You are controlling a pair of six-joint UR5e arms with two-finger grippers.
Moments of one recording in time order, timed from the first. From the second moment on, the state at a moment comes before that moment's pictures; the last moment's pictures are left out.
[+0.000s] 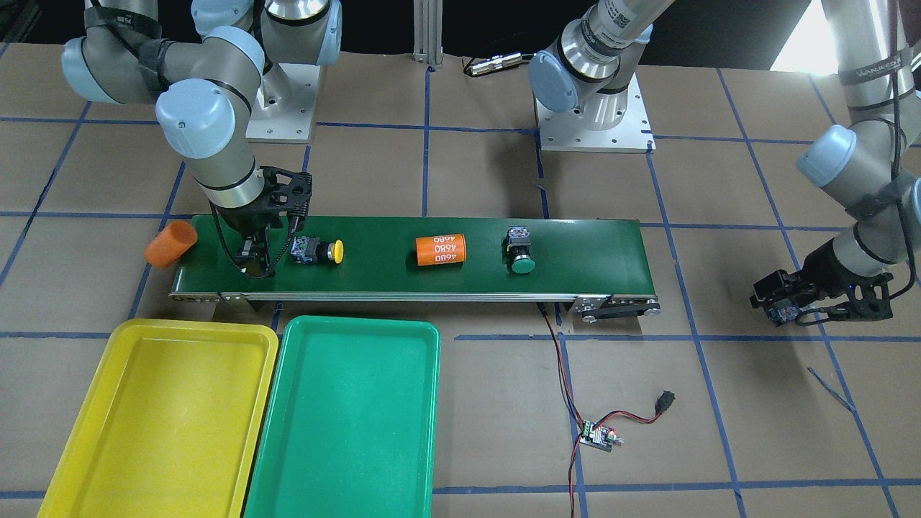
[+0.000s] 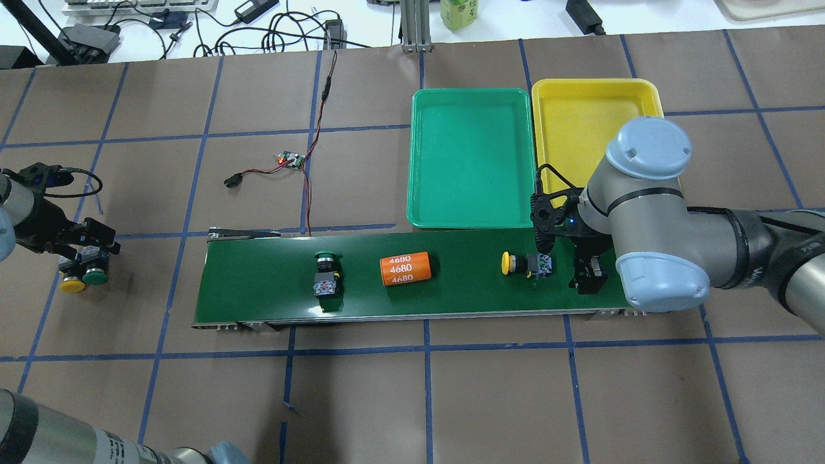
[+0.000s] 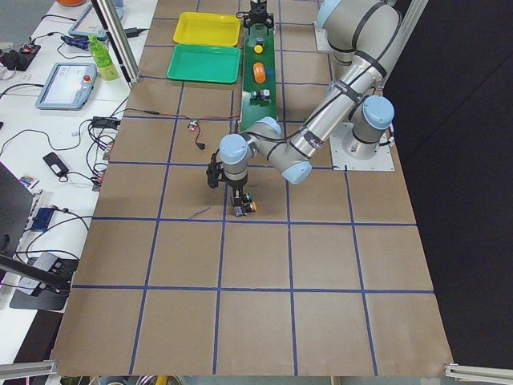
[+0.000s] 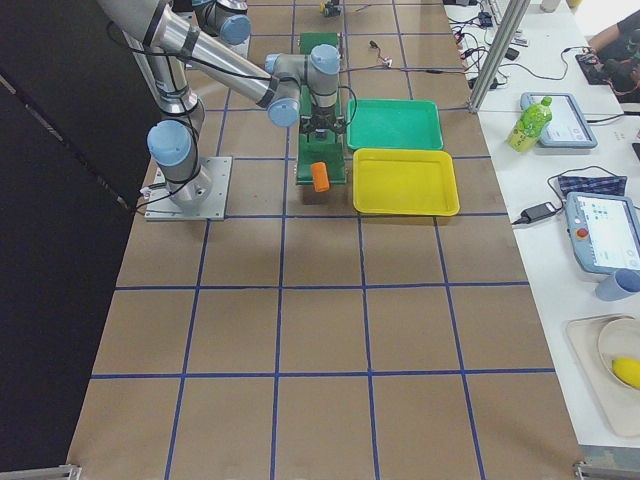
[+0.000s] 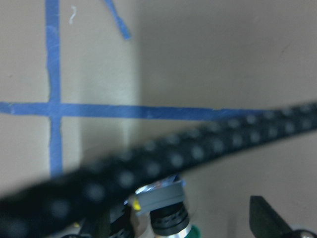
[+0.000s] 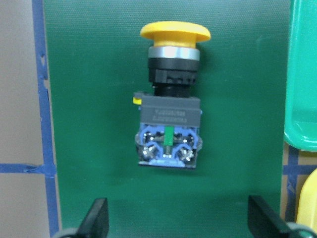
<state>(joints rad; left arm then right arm) -0.86 -1.96 -1.89 -0.93 1.52 0.67 1.55 -1.50 2.16 -2.22 -1.55 -1.59</state>
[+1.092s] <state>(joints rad) -0.86 -1.98 -1.88 -0.92 1.53 0.71 1.55 -1.50 2.16 -2.22 -1.55 -1.59</state>
